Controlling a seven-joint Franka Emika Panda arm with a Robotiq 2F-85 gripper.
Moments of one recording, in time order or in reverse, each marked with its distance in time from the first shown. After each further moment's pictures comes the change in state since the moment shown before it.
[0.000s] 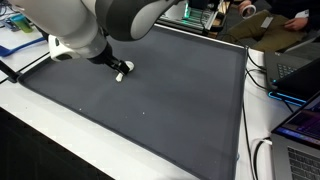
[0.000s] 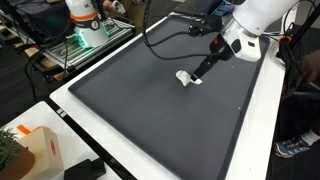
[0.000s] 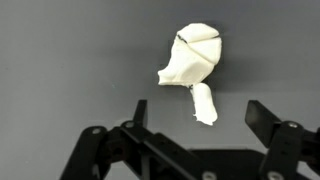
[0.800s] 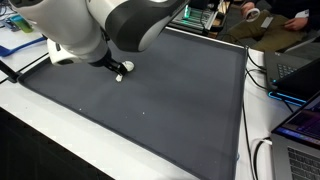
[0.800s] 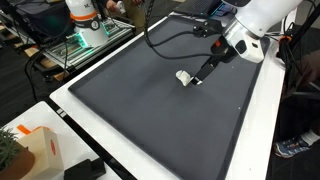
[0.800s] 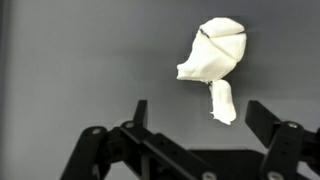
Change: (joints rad) arm 0.000 -0.074 -0.068 0.052 -0.005 -0.007 -0.036
